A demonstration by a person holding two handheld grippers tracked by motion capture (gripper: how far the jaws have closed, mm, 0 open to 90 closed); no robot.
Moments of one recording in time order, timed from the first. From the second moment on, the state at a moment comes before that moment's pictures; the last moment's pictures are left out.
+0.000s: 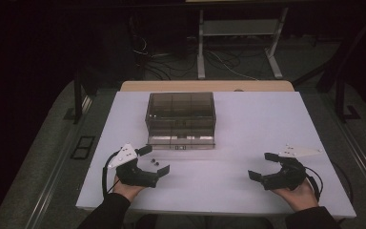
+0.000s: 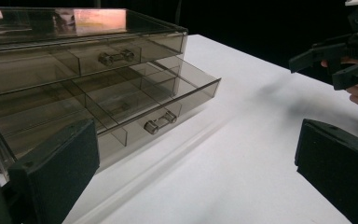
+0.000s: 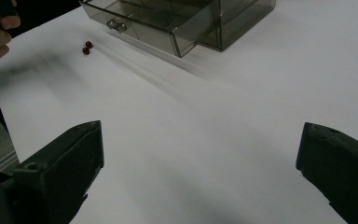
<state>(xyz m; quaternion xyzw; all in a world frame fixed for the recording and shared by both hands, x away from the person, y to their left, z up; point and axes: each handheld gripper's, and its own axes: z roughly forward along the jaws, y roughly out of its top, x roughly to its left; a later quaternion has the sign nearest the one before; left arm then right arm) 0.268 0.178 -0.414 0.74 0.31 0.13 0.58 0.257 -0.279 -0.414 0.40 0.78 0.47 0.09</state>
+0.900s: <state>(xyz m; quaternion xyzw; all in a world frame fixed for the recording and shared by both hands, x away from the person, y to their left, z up) 0.262 0.178 -0.407 0.75 0.30 0.11 0.58 0.253 -0.275 -0.414 0.40 0.79 0.46 0.09</state>
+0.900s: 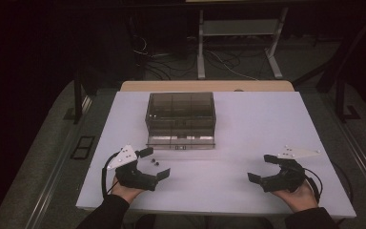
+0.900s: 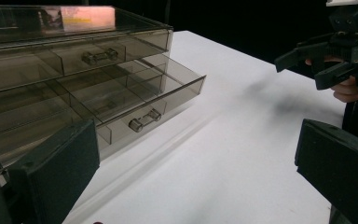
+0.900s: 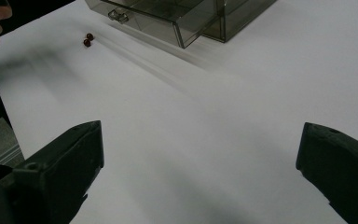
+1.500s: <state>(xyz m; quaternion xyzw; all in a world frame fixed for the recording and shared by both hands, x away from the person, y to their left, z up) 0.274 0.171 -0.390 0.80 0.28 0.09 0.52 0.253 -0.274 -0.416 0.40 0.79 0.45 0.09</state>
